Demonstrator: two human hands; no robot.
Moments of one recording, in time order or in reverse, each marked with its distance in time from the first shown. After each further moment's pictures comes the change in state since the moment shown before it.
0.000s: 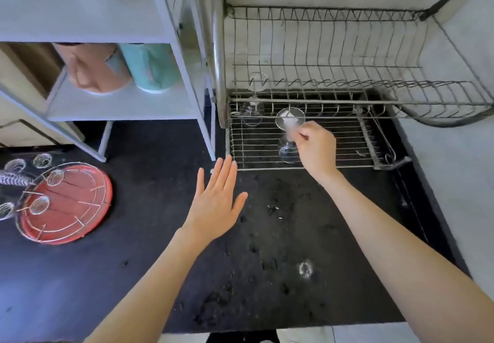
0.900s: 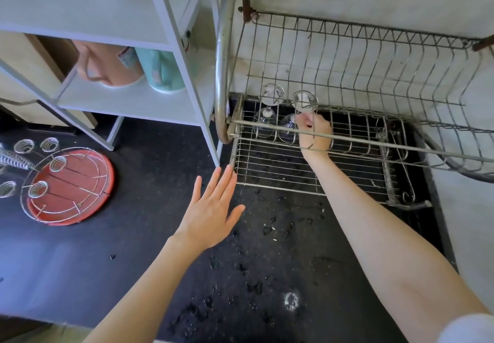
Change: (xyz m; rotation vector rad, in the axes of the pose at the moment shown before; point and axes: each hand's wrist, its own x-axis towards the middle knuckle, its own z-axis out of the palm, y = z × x) left_hand 0.016 0.004 0.007 0.025 -0.084 -0.121; right_hand 0.089 0.021 0.052 0.219 -0.012 0.120
